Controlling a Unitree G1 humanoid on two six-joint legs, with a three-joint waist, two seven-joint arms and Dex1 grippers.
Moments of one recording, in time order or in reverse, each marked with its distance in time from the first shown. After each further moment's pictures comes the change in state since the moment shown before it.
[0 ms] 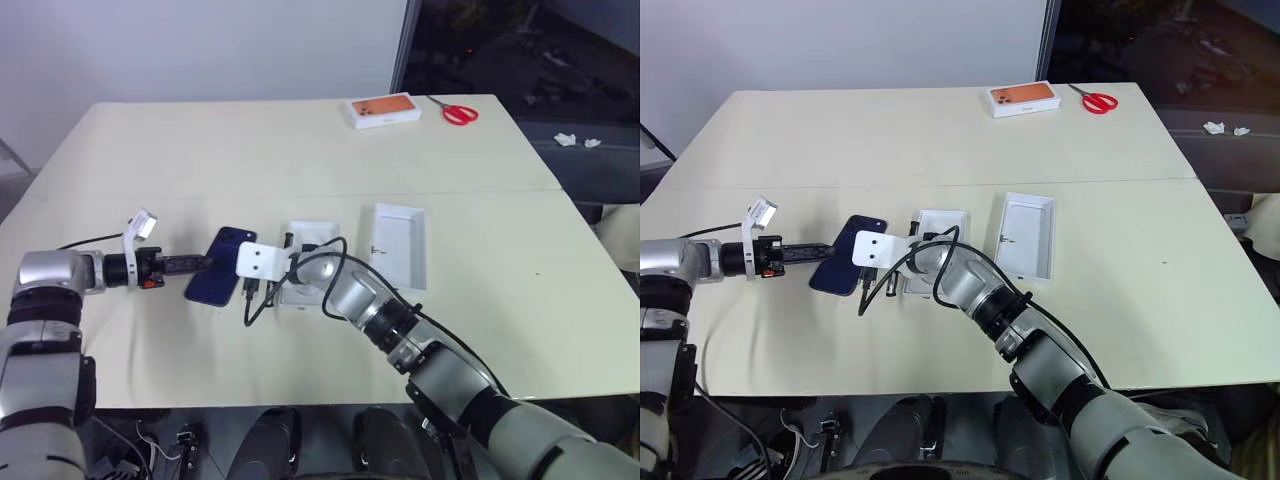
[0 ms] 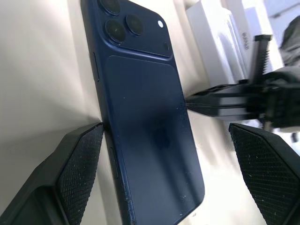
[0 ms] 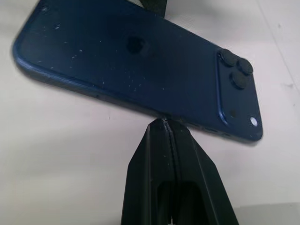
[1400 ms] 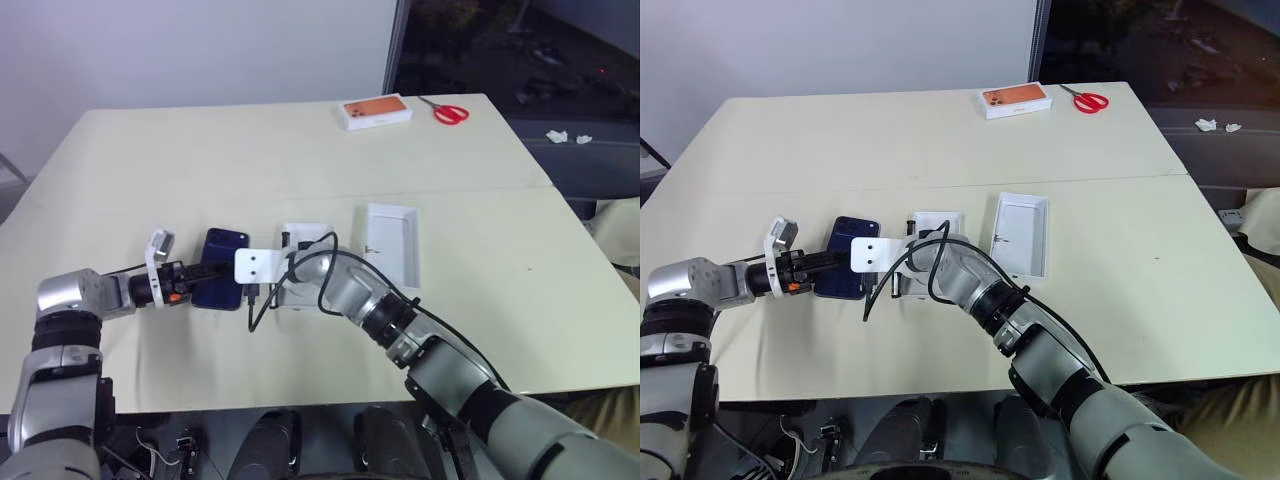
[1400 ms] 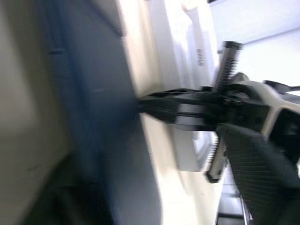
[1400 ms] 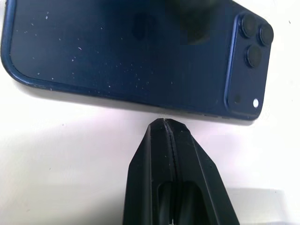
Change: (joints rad) left arm 0.130 -0.082 0.147 -0.124 -0.189 0.224 0.129; right arm -0.035 -0.001 0.026 -0.001 -0.079 0.011 0.083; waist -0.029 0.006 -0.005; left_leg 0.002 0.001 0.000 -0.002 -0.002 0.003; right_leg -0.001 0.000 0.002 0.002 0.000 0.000
